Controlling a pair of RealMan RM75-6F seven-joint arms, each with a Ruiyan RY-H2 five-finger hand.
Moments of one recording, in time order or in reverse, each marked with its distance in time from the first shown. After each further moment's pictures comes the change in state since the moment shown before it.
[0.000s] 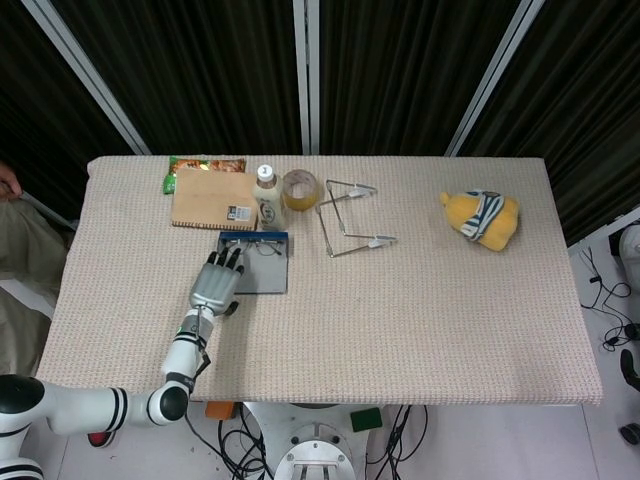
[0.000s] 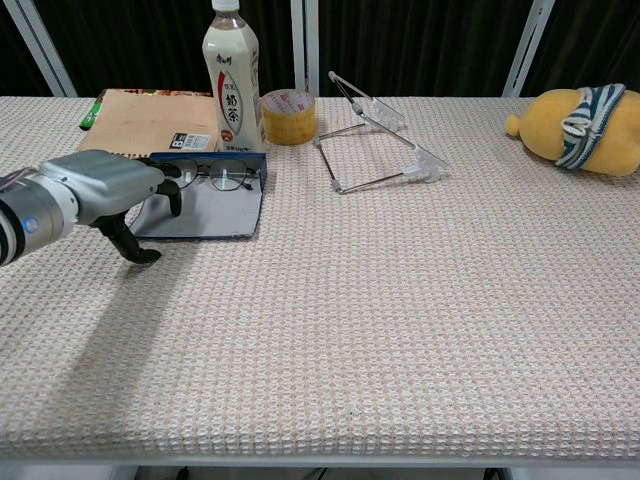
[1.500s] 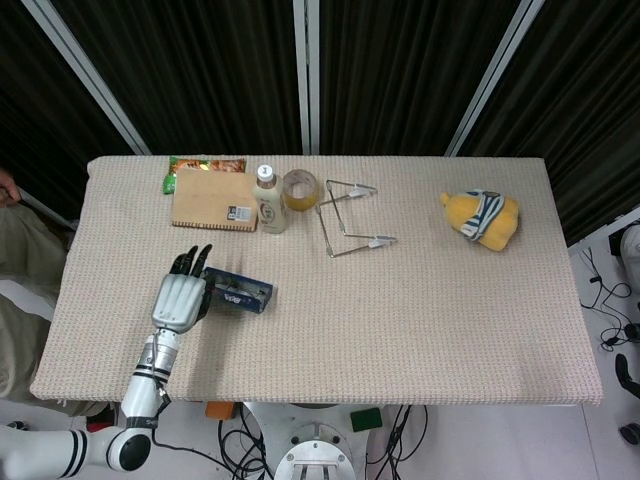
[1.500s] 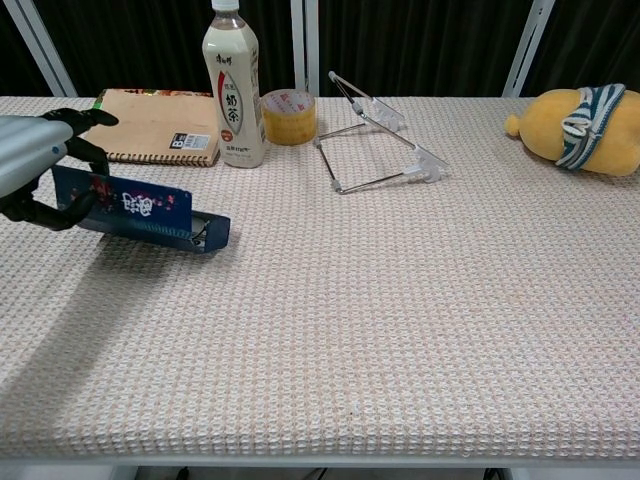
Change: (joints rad) left arm 0.242 0.072 0.089 -0.081 0.458 0.267 -0.369; right arm -0.001 -0.027 -0.014 0.032 -0.006 -0.014 0.005
